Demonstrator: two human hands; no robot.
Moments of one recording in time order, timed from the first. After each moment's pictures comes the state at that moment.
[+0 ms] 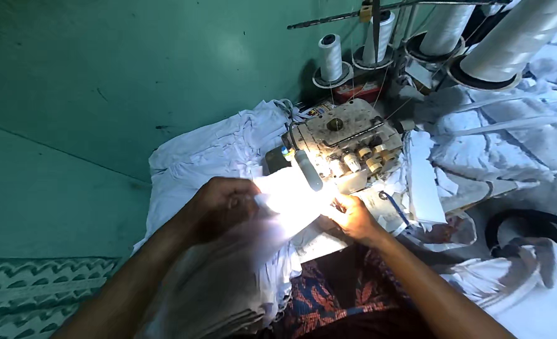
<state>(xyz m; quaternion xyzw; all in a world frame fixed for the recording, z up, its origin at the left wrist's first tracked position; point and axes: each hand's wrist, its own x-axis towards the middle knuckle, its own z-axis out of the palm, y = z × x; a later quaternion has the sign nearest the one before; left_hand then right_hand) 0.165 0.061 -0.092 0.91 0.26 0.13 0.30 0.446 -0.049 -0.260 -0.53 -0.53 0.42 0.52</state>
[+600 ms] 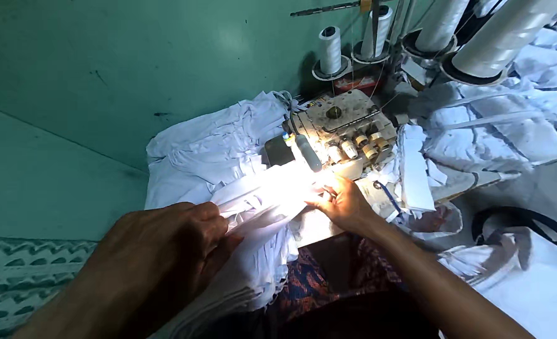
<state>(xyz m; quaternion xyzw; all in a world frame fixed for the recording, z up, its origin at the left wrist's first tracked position) 0.127 -0.041 -0.040 0.95 0.31 0.00 -0.10 0.431 -0.055 -0.226 -0.55 -0.65 0.22 0.47</state>
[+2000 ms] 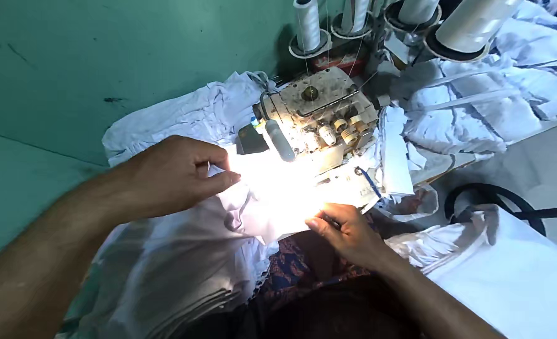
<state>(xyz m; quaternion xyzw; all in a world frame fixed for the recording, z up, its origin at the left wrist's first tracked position) 0.192 0.056 -0.054 0.95 0.29 0.00 0.13 0.445 -0.126 -0.252 -0.48 -0.63 0.33 0.51</state>
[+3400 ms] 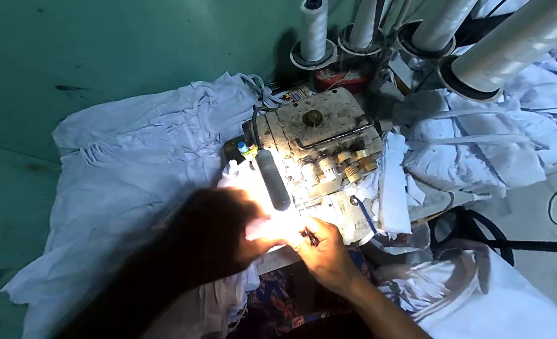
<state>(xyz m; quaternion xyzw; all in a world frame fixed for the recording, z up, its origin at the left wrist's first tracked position) 0.236 0.038 -0.139 0.97 0.22 0.11 0.06 0.432 -0.080 -0.268 -0.55 -0.55 0.32 0.54</state>
